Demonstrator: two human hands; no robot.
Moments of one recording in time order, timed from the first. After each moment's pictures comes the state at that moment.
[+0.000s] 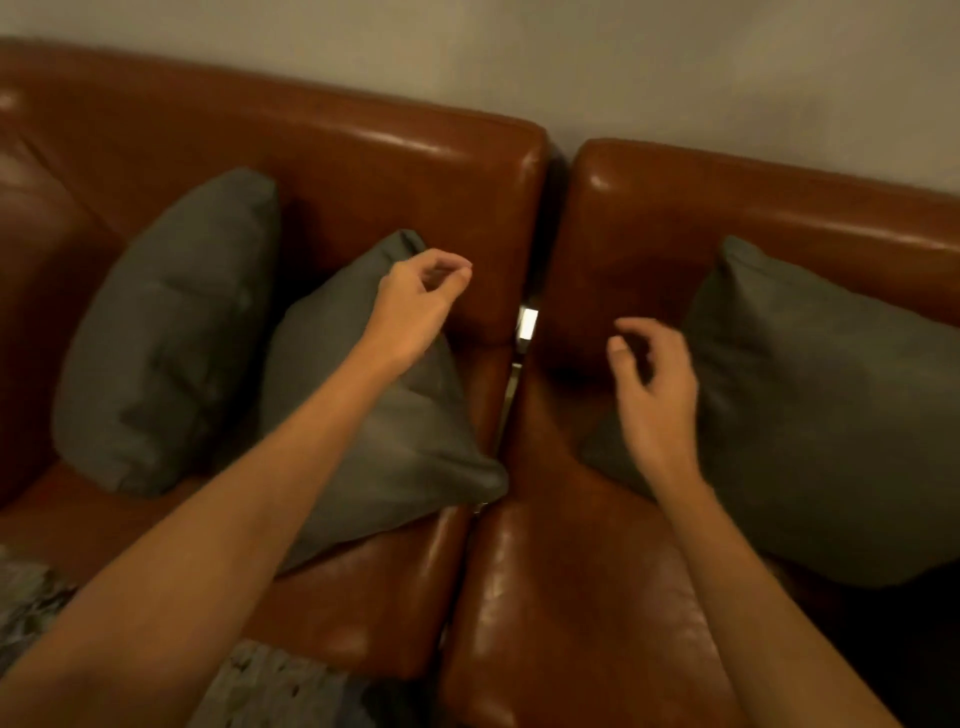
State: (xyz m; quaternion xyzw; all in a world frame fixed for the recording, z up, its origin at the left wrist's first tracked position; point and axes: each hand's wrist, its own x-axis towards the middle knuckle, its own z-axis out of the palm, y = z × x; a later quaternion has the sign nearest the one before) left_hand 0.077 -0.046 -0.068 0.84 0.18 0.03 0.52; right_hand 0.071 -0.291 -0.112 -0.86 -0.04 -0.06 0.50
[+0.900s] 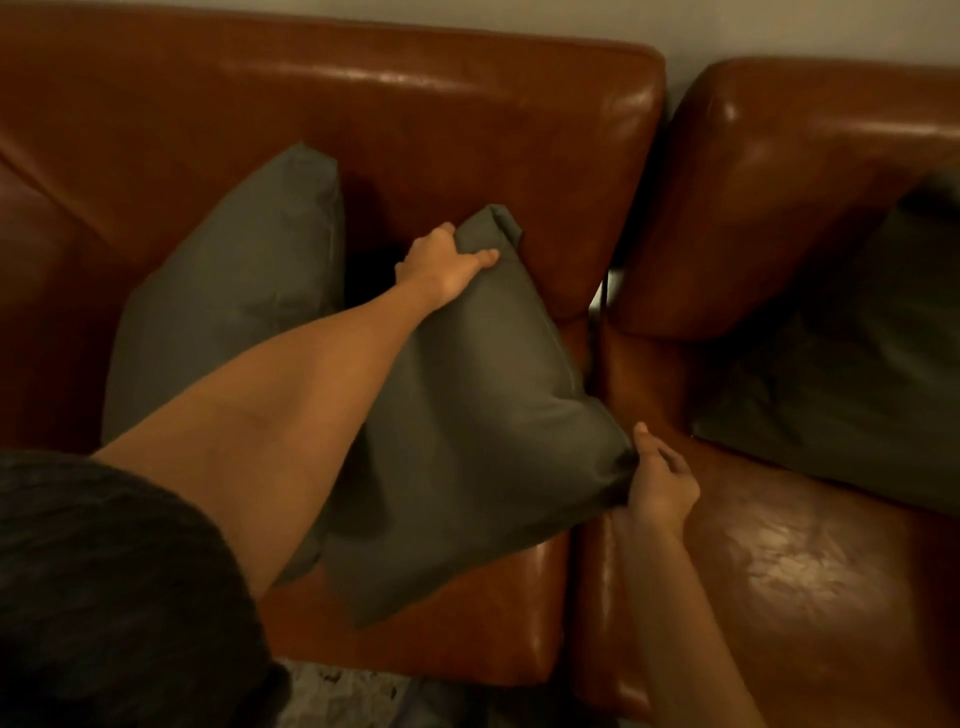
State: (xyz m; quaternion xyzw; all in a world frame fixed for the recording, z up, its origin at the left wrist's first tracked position) left_hand 0.162 0.109 -0.160 0.89 0.21 -0.18 0.36; right_hand -0.015 -0.119 -0.173 -0.53 0.55 0.02 0.64
